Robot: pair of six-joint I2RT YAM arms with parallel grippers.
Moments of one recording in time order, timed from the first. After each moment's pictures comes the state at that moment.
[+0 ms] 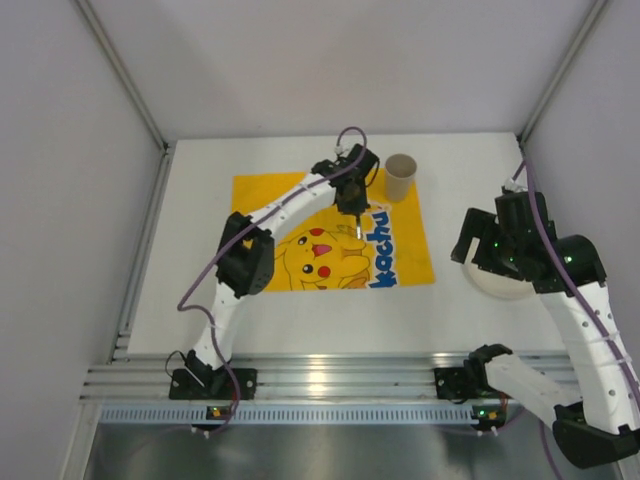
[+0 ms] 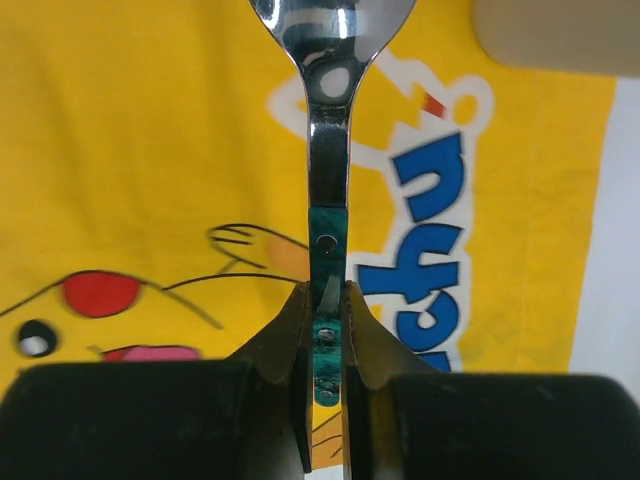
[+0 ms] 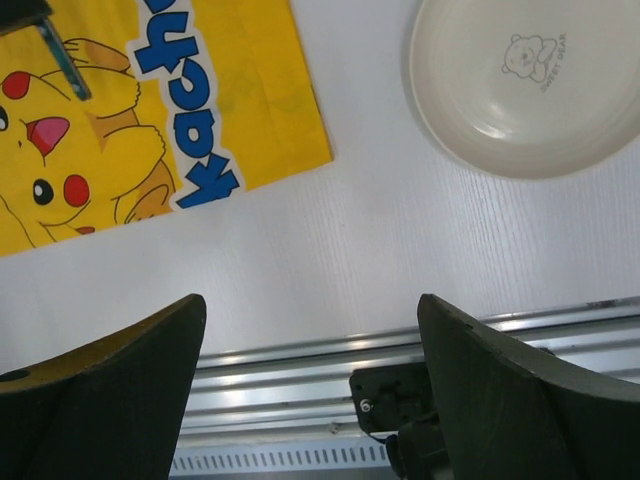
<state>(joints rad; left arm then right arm) -0.66 2.21 2.03 -0.80 -0.17 -0.69 0.29 0.94 1.31 -1.27 0.18 0.53</state>
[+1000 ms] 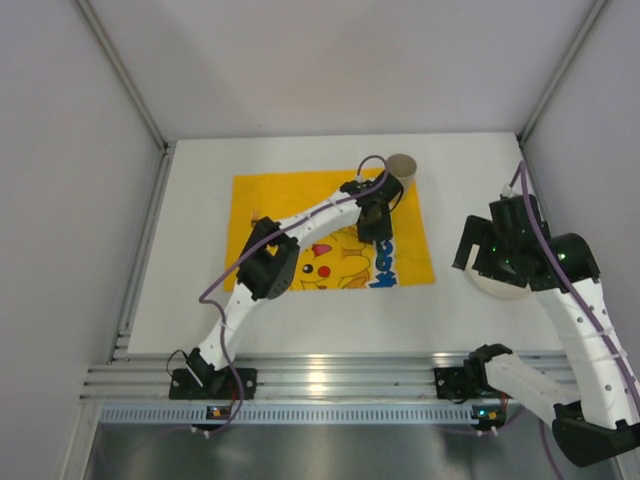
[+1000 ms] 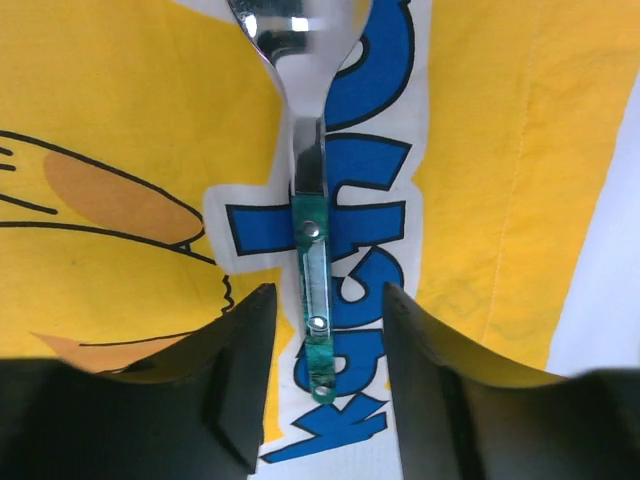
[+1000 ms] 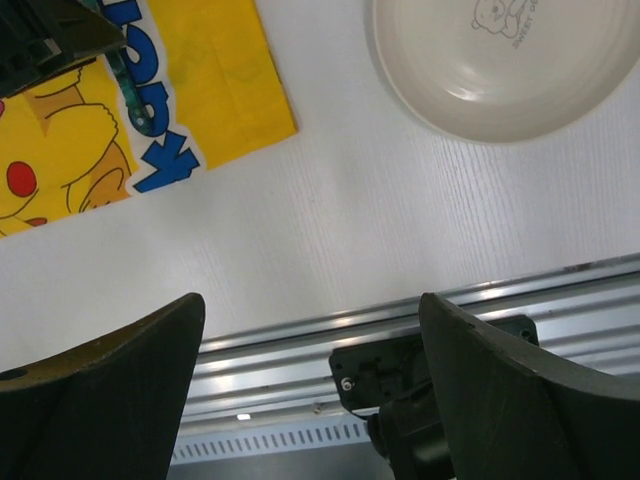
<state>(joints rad) -0.81 2.40 2.11 -0.84 -0.09 -0.86 0.29 0.93 1.27 -1.33 0.21 0.55</state>
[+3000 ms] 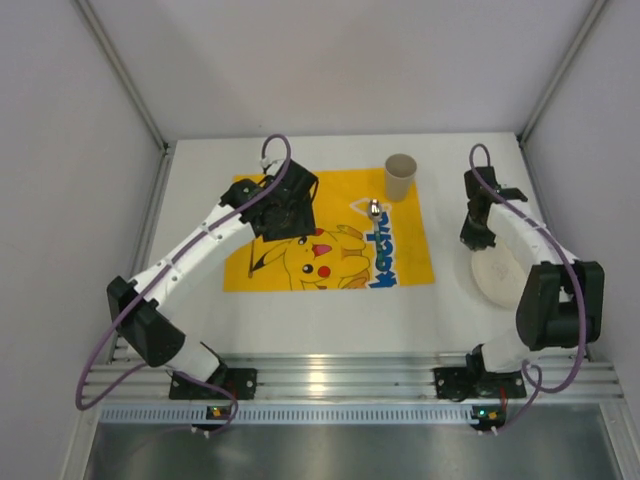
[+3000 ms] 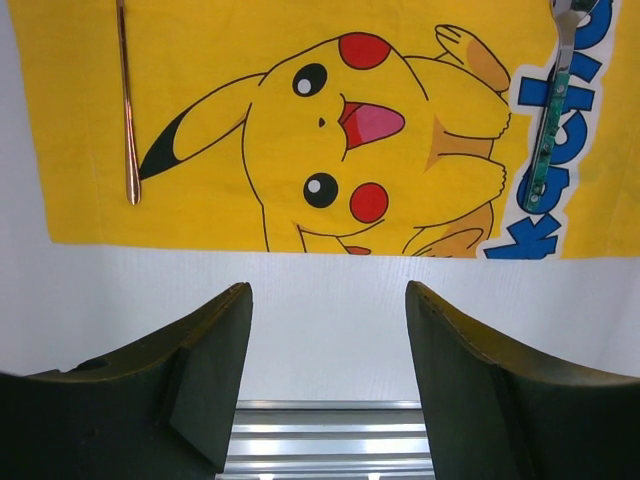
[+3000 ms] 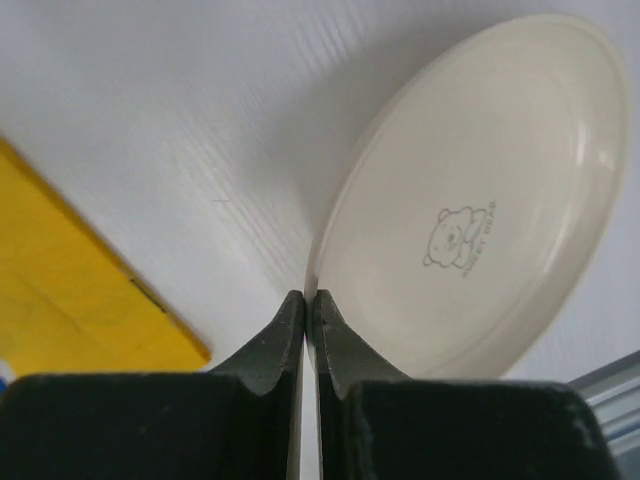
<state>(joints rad) -0.70 1.52 1.56 -1.08 -0.32 -0.76 0.06 1.55 1.08 -0.79 0.32 0.43</state>
